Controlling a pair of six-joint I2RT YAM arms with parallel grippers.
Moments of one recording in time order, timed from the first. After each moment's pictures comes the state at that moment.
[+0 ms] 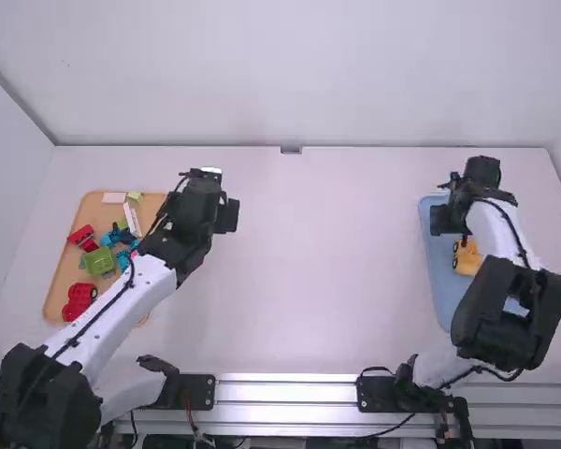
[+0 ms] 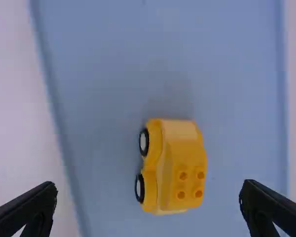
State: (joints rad) left arm -0.34 1.23 0.87 -0.27 -0.41 -0.06; right arm -0.25 1.68 1.22 -0.67 0.25 -0.28
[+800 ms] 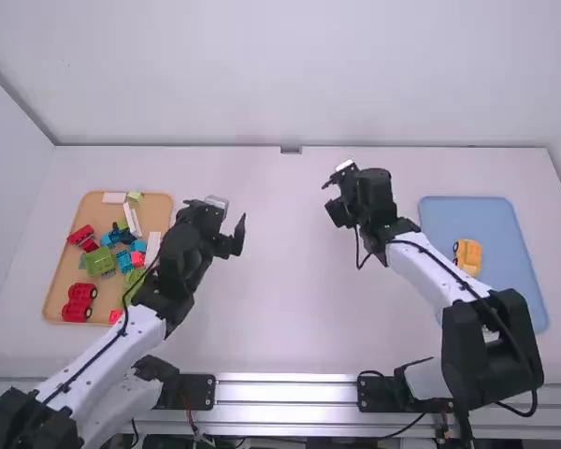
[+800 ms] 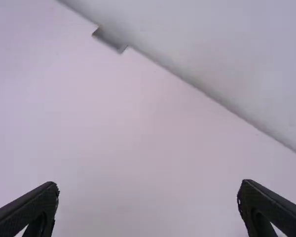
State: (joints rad) left arm -0.33 1.00 0.45 0.27 -0.12 0.07; right arm 0.30 1.51 0.88 -0.03 0.09 -0.38
